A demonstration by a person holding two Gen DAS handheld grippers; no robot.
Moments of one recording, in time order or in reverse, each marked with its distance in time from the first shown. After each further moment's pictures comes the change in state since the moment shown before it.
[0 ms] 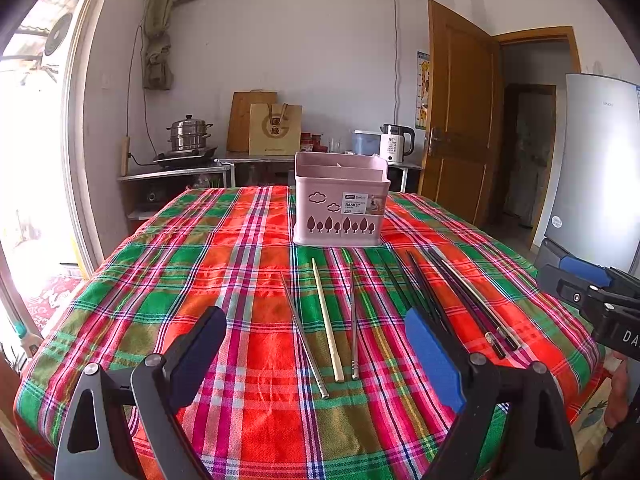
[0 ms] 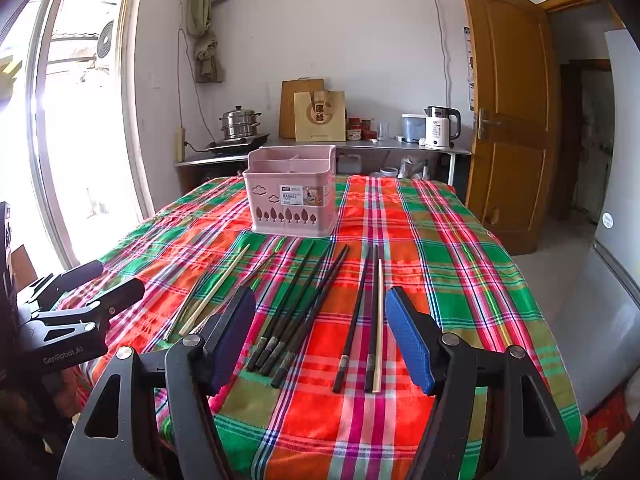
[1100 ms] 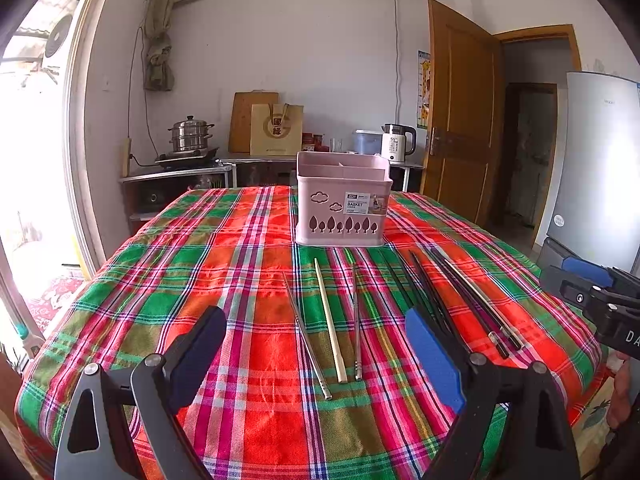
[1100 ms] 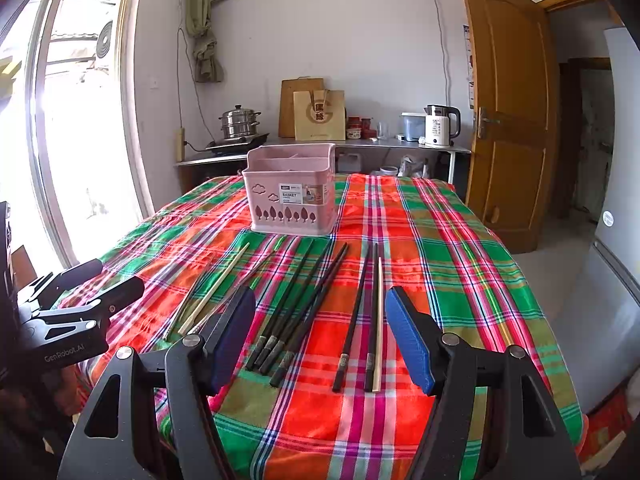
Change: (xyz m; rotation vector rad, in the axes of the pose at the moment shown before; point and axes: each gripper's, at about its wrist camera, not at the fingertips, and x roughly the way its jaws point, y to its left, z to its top) left arm 0.002 0.000 0.000 0.005 -0.001 0.008; right arm 0.001 0.000 0.001 0.004 0.005 -0.001
